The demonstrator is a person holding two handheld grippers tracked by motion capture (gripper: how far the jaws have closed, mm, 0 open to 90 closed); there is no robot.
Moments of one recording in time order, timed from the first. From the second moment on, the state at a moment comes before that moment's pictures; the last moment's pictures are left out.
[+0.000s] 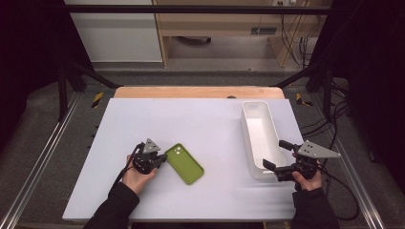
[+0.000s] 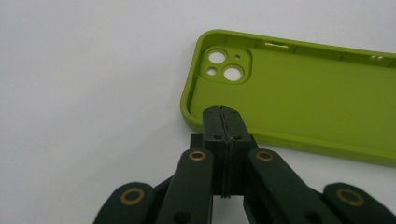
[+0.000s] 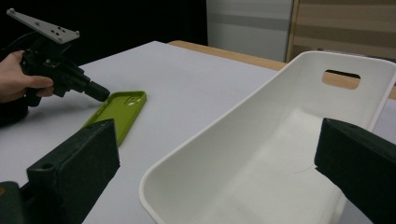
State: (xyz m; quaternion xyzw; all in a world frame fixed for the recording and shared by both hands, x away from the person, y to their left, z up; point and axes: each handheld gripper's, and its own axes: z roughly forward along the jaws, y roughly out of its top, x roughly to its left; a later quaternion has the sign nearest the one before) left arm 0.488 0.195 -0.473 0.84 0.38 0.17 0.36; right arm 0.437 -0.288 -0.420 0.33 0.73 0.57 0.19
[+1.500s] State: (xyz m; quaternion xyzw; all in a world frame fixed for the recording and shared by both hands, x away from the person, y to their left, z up) left arm 0.476 0.157 -0.425 0.83 0.31 0.17 0.43; right arm 0.436 -0.287 -0.420 0.33 0.73 0.57 0.19
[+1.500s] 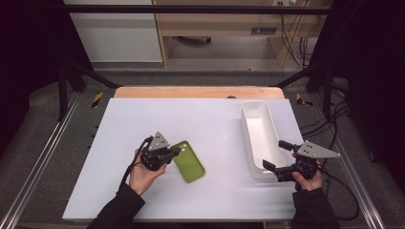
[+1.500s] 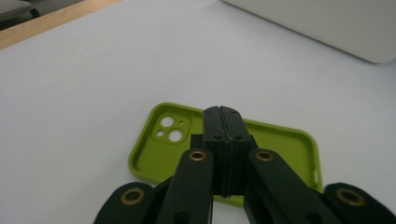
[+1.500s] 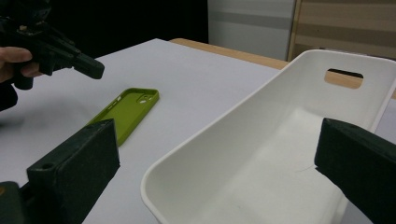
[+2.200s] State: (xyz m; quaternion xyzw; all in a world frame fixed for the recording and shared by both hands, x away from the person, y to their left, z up) left arm 0.481 0.111 -0.427 0.85 0.29 0.13 0.41; right arm 0.436 -0.287 -0.421 0.33 0.73 0.57 0.19
